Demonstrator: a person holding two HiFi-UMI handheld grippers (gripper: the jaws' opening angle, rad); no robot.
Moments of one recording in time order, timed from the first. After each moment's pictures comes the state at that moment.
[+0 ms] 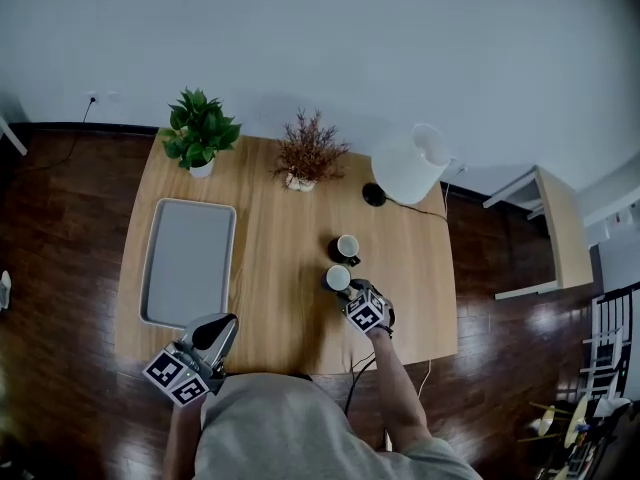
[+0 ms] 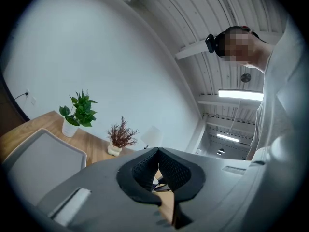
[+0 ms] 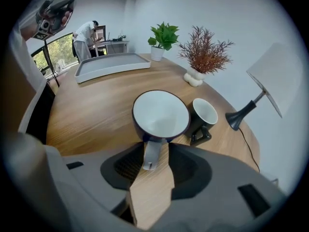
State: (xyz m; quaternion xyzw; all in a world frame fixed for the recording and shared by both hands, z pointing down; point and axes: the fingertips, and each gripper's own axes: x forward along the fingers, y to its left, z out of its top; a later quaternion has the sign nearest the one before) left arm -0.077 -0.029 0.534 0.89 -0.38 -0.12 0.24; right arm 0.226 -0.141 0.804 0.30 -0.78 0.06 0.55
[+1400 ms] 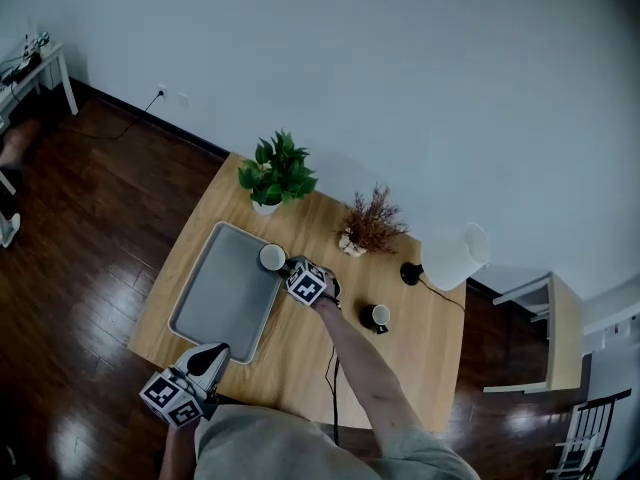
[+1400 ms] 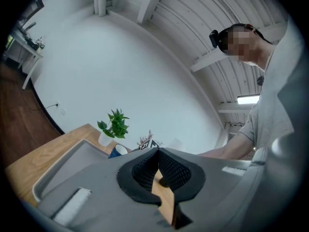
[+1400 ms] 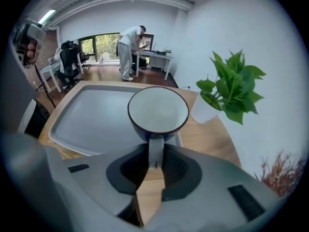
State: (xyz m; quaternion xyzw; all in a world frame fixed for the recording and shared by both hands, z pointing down) left arm -0.185 0.004 0.556 0.81 -0.50 -0.17 0.25; right arm -0.133 -0.271 0.770 0.08 -0.85 -0.09 0.52
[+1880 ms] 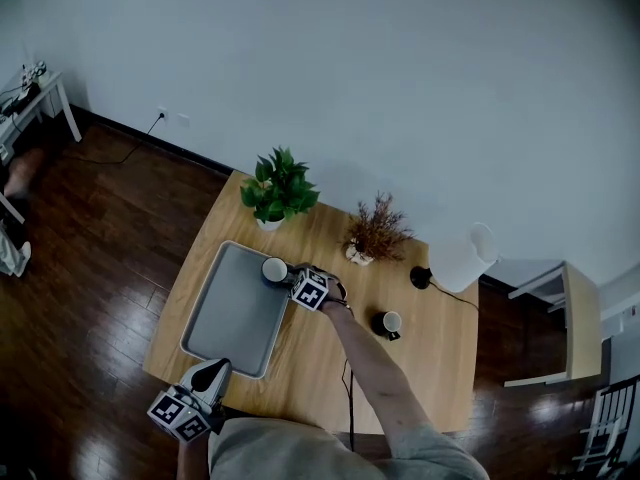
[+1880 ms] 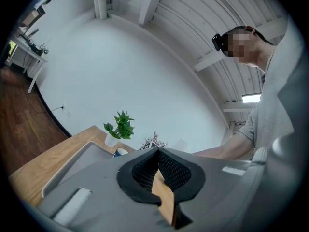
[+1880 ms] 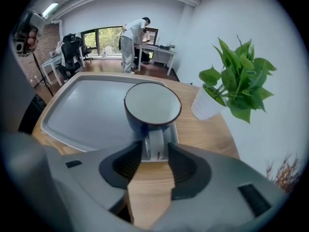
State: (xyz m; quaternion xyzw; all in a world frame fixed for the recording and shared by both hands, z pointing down) left arm -0.206 0.006 0.555 0.80 -0.53 -0.16 0.25; right arm -0.136 -0.292 0.794 0.07 -0.83 -0.11 0.54
